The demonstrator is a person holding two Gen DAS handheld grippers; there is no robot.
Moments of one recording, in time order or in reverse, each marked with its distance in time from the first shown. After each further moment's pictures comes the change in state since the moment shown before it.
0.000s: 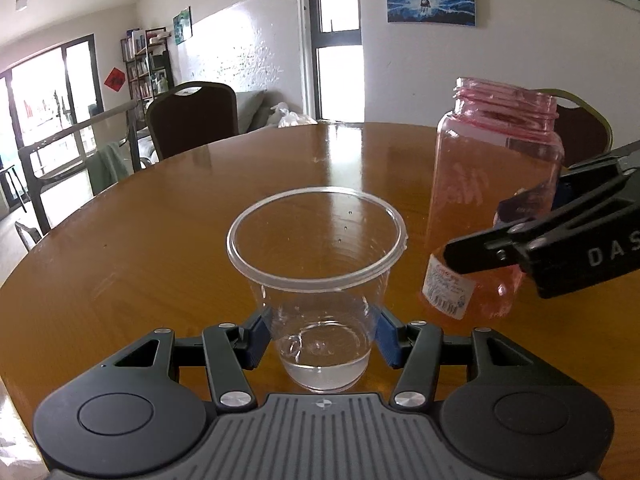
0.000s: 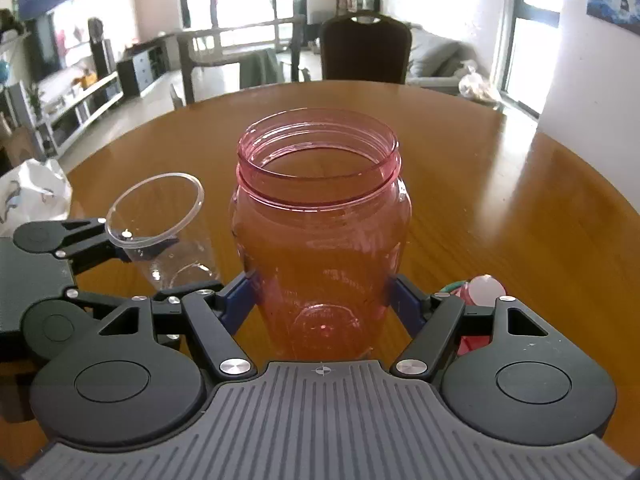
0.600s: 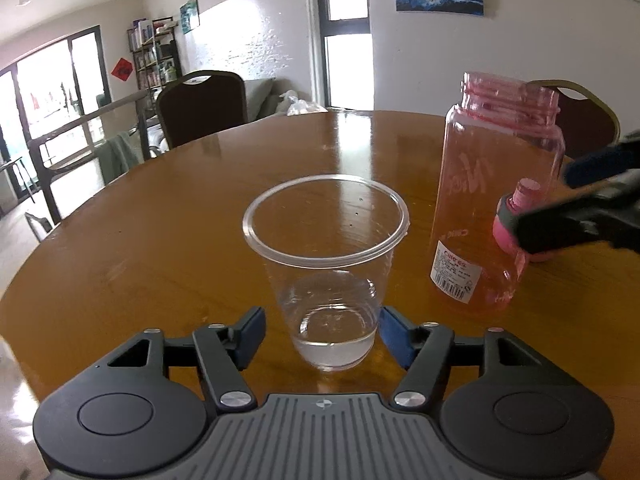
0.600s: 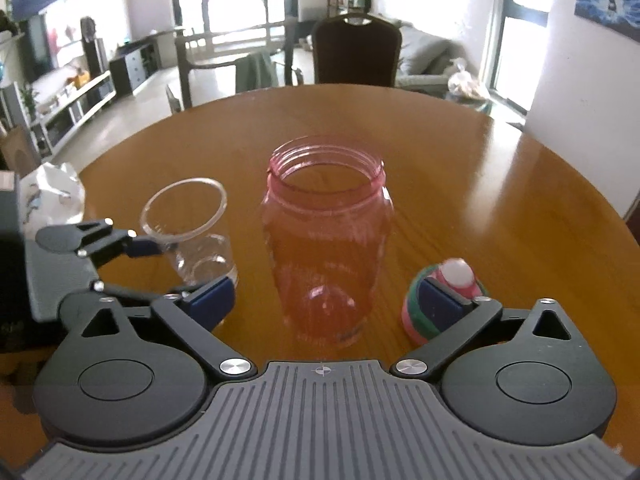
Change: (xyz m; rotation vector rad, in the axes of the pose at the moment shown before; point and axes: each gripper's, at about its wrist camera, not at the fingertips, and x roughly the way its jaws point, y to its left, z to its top) left arm -0.020 0.006 0.007 -0.030 0.051 0.030; right arm -0.067 0.015 0.001 0.018 0.026 -0.032
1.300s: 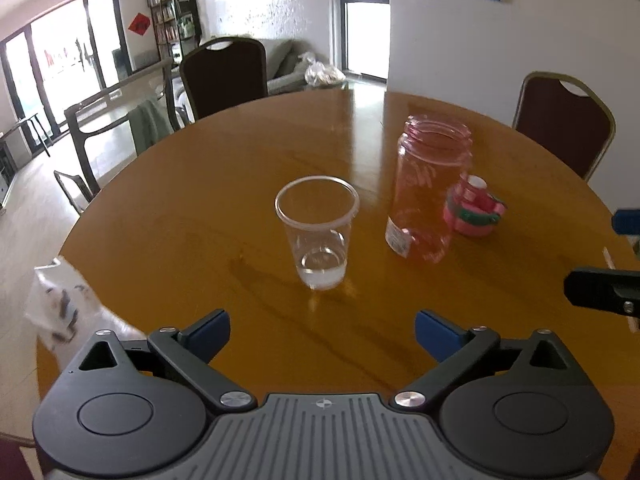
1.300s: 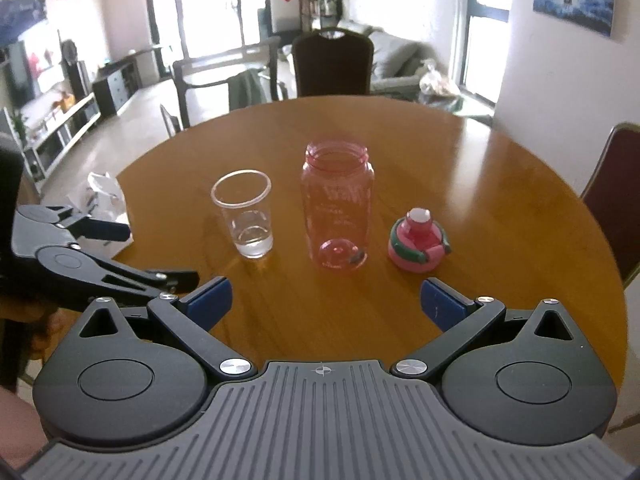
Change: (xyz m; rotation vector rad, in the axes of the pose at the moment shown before) left arm -0.119 -0.020 0.012 -0.039 0.167 0.018; right arm -0.125 0.027 -0.031 0.067 -0.041 -0.050
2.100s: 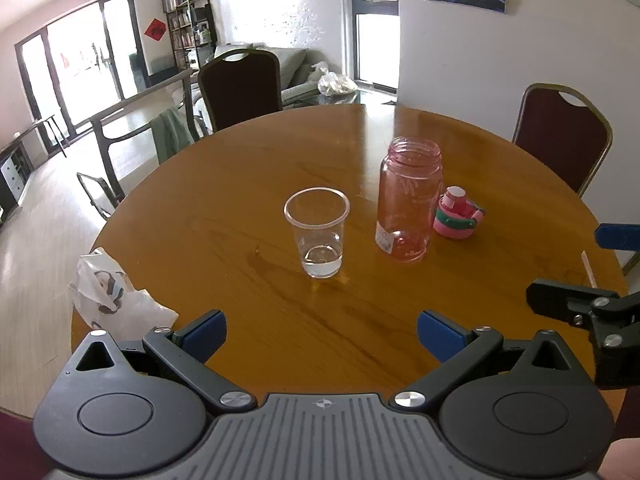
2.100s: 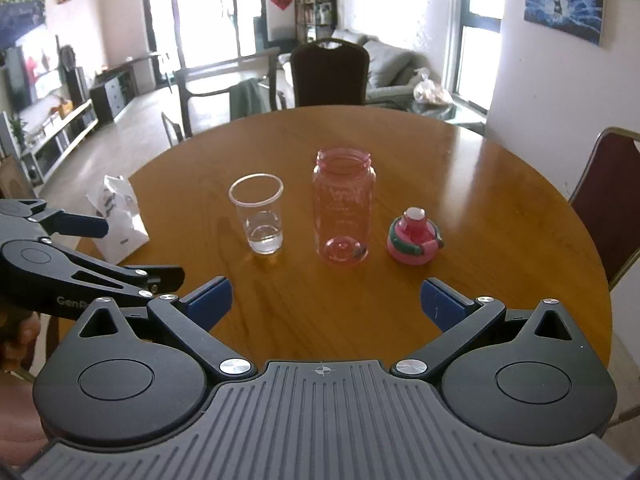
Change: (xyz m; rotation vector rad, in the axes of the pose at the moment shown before) left arm -0.058 -0.016 -0.007 -0.015 -0.050 0.044; right arm -0.044 0.004 -0.006 0.015 -0.015 -0.014
